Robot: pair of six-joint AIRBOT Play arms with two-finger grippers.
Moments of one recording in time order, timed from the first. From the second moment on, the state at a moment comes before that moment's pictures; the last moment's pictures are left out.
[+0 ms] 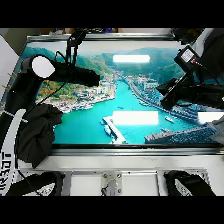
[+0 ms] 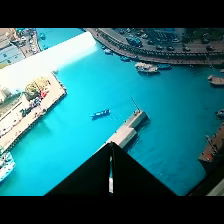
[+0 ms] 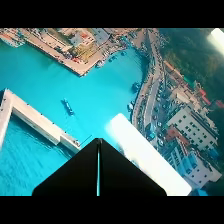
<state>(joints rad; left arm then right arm) -0.36 -1.32 1.53 1.13 -1.10 -1.39 0.11 -0.87 1.16 -1.07 1.06 0.76</state>
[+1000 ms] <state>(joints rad) -0.32 -1.31 1.55 1.30 -1.17 -1.51 0.11 -0.87 1.16 -1.07 1.06 0.76</state>
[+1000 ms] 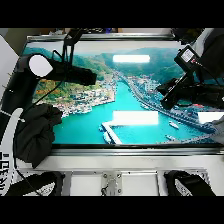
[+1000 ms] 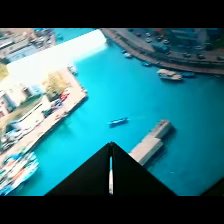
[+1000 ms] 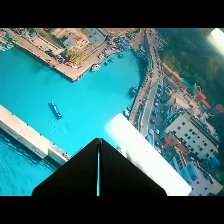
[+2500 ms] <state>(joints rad) 0.01 -1.15 0.96 1.89 -1.29 -1.66 0.11 -0.87 1.16 -1.07 1.06 0.76</state>
